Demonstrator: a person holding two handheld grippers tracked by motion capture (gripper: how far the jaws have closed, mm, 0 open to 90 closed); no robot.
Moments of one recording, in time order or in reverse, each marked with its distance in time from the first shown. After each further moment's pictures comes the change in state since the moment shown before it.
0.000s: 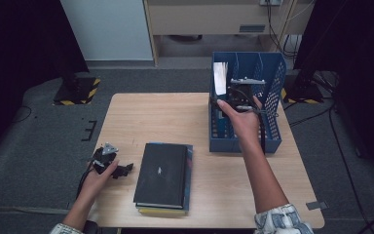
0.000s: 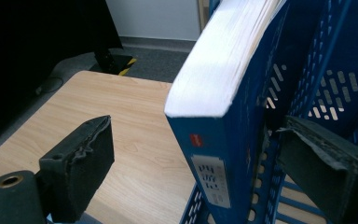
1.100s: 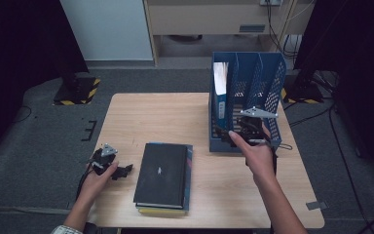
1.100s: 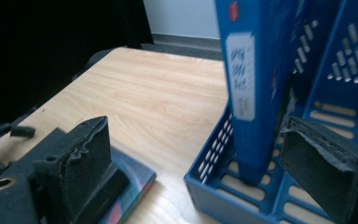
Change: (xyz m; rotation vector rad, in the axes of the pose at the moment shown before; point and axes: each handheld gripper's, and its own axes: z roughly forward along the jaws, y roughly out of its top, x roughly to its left) left arm -0.001 -0.004 -0.003 -0.011 0.000 0.001; right arm -0.001 -0.076 -0.047 -0.030 0.137 -0.048
